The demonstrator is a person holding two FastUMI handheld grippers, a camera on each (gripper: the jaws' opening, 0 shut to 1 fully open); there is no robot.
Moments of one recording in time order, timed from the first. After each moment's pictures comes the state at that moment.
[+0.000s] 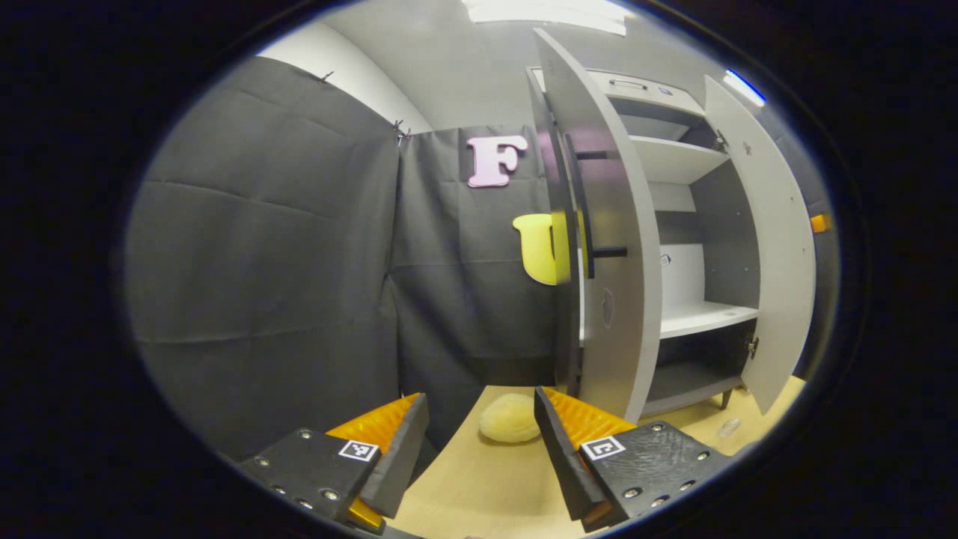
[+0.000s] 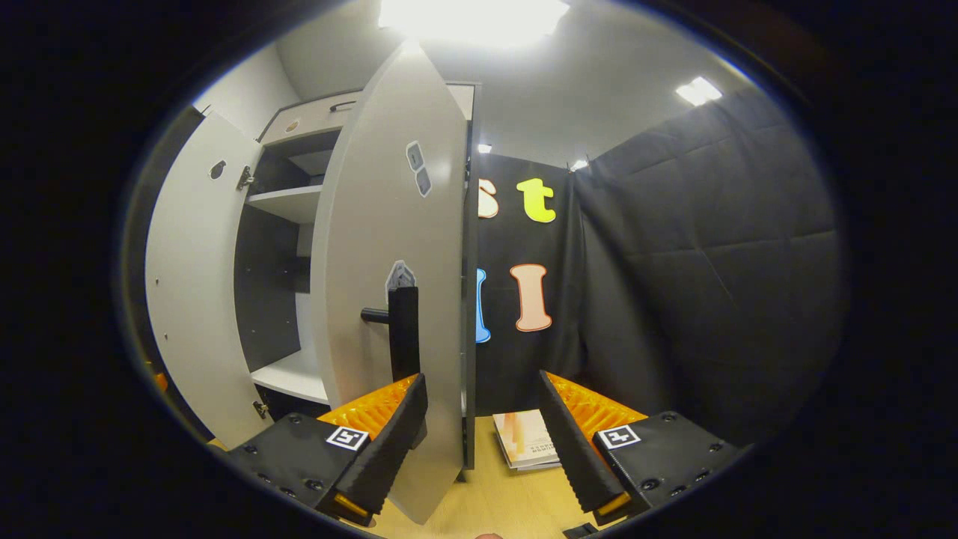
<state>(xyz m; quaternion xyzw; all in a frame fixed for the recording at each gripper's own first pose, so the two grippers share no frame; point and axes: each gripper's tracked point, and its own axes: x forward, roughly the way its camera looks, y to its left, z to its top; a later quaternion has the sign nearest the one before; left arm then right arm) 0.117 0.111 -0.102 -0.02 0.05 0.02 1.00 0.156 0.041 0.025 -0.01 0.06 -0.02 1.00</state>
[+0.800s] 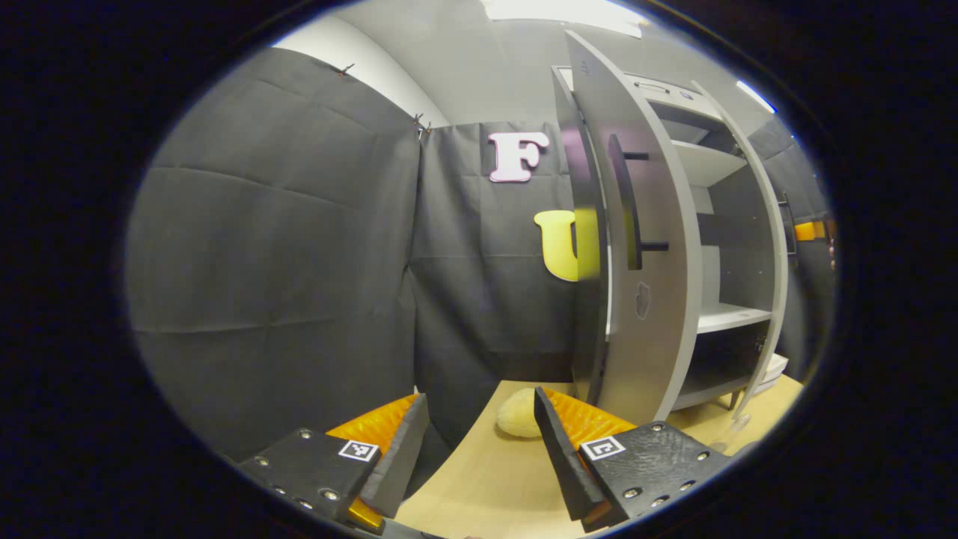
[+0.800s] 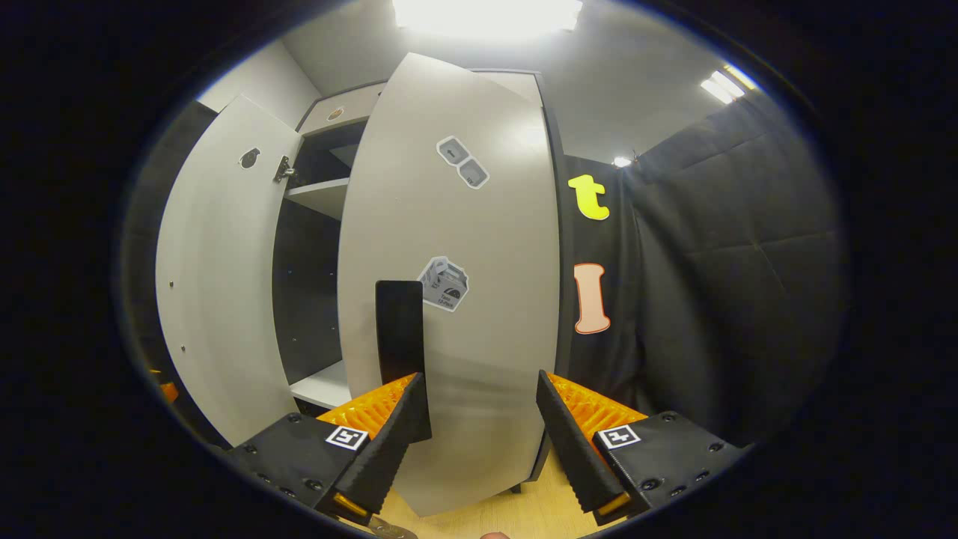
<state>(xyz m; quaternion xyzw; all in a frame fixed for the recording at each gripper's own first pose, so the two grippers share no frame) 0.113 0.143 -0.113 -0.04 0.06 0.05 1.00 0.207 0.139 0.012 0.00 0.05 0.06 1.00</state>
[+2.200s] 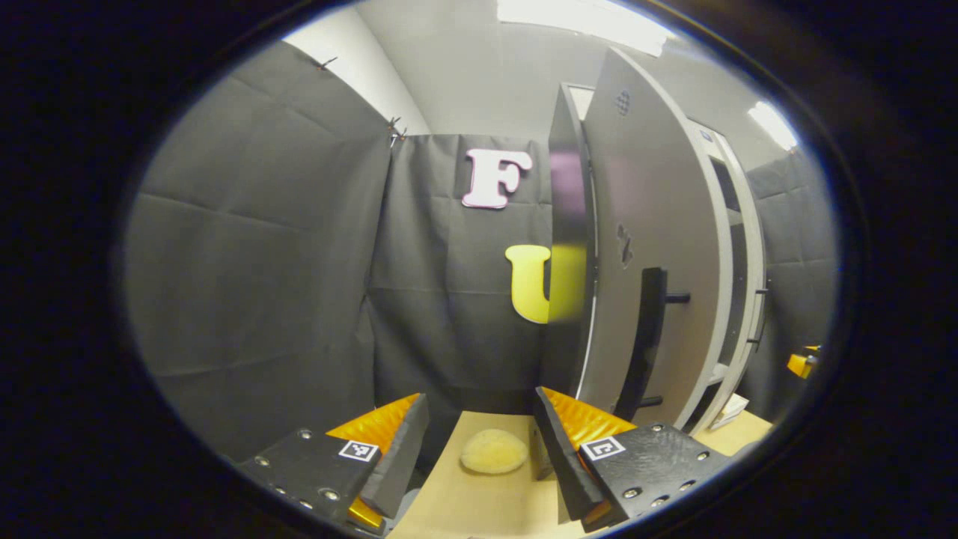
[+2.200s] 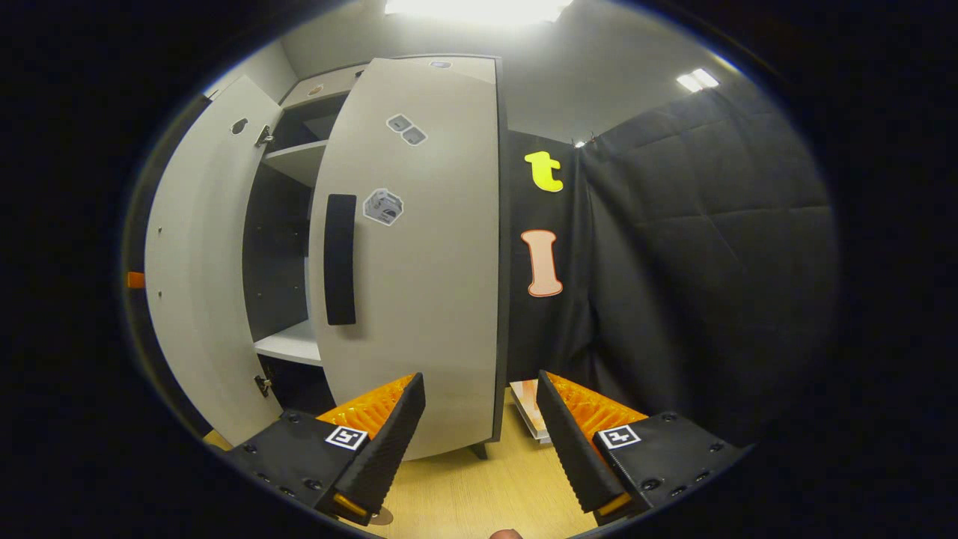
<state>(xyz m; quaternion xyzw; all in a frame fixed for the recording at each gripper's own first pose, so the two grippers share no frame) 0.184 0.142 0.017 -0.07 0.04 -0.04 1.00 0.139 0.072 -0.068 -0.01 0.10 -0.03 0.99</state>
